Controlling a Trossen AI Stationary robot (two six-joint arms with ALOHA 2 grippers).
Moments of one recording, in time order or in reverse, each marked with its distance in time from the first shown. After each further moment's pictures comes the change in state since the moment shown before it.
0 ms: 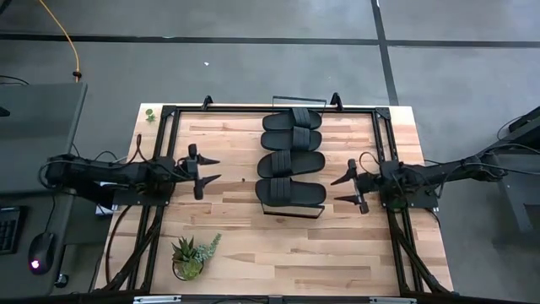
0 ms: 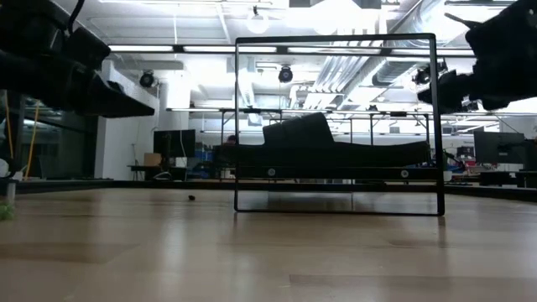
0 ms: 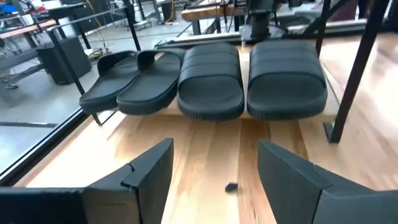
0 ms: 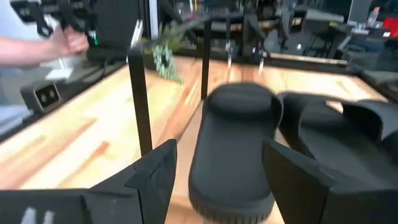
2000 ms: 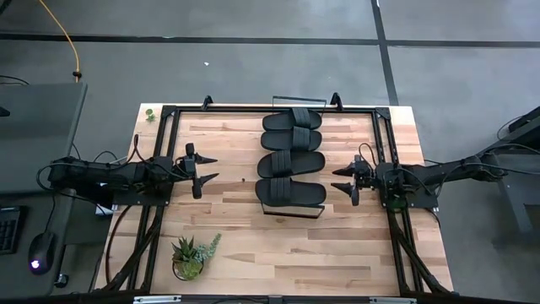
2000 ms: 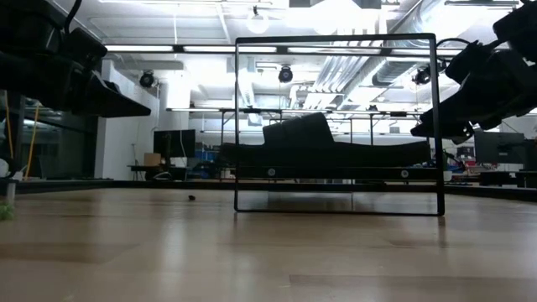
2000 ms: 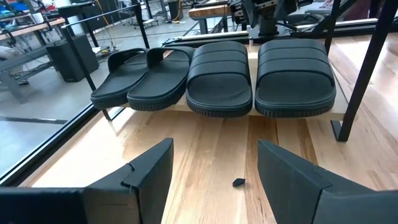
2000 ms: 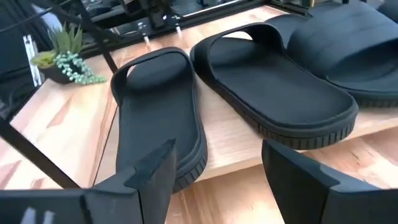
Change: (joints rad) left arm 0.000 -0.099 0.004 -0.115 -0.029 -0.005; right arm 0.000 0.001 0.001 -0.141 0.311 0.377
